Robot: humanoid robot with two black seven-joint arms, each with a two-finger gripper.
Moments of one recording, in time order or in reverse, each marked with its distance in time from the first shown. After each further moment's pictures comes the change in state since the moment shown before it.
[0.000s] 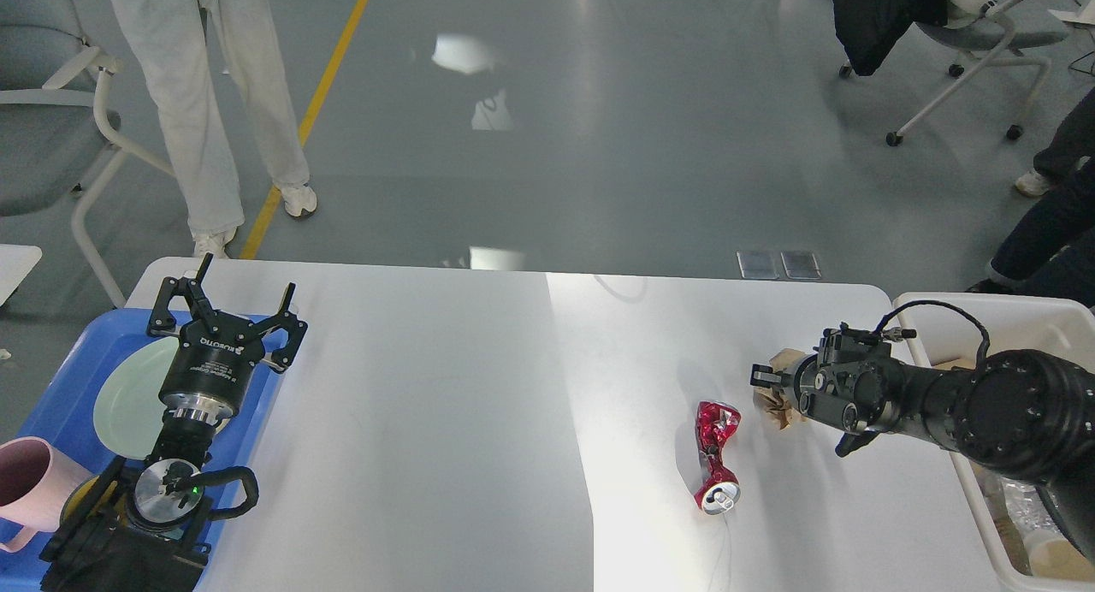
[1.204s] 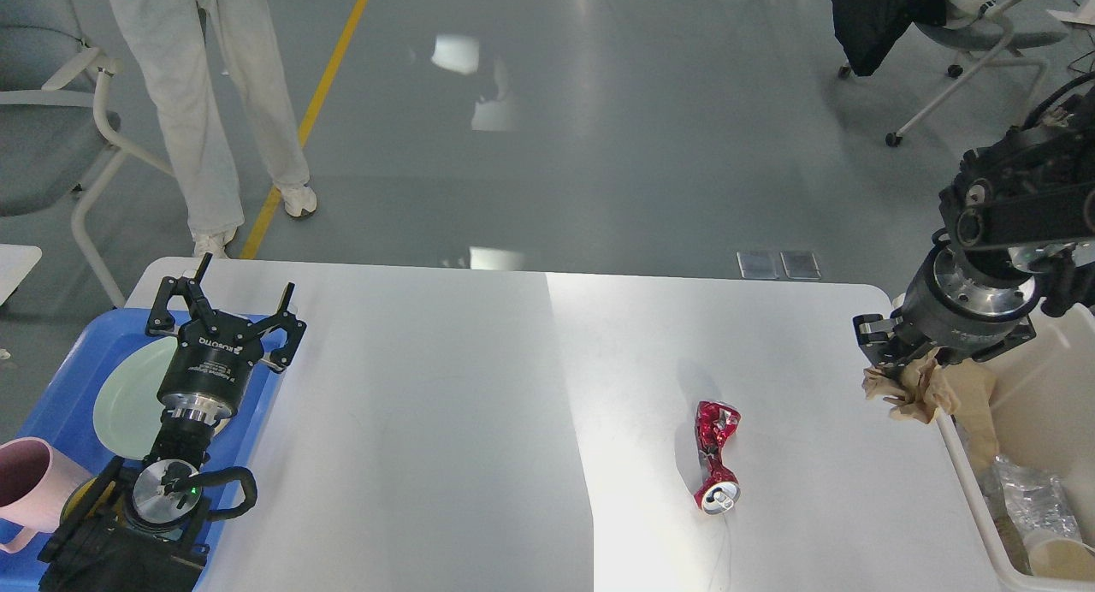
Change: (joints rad) left arm 0.000 0.003 0.000 0.001 0.000 0.000 0.000; right arm 1.195 -0.255 -0.368 1.149 0.029 0.464 -0.061
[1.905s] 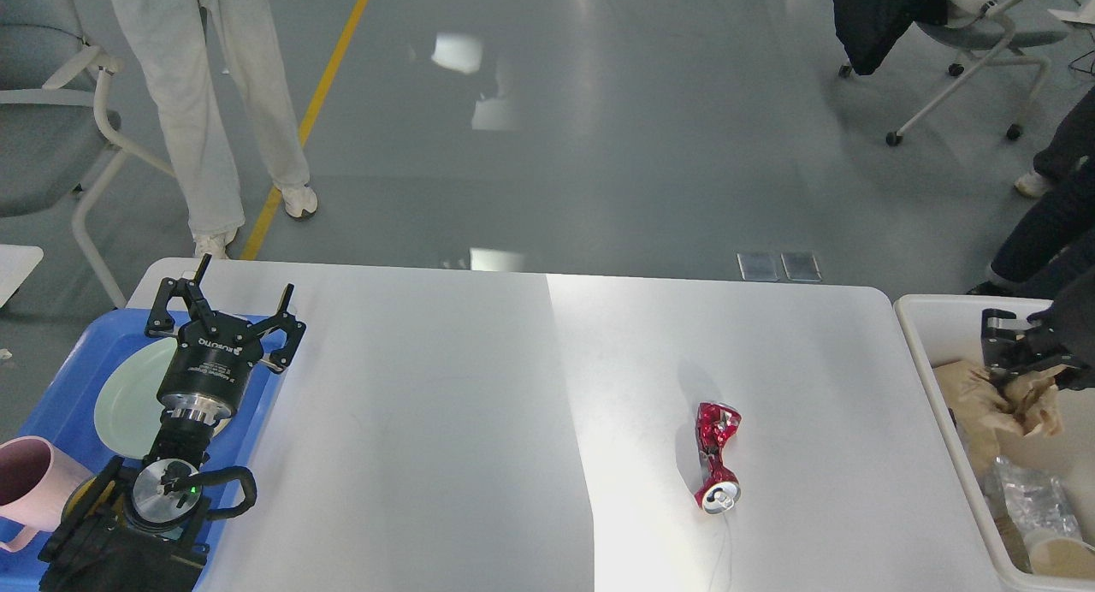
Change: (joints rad) left arm 0.000 0.000 0.000 0.000 0.000 0.000 0.000; right arm -0.077 -0.187 -0.235 -0.134 0.022 -0.084 0.150
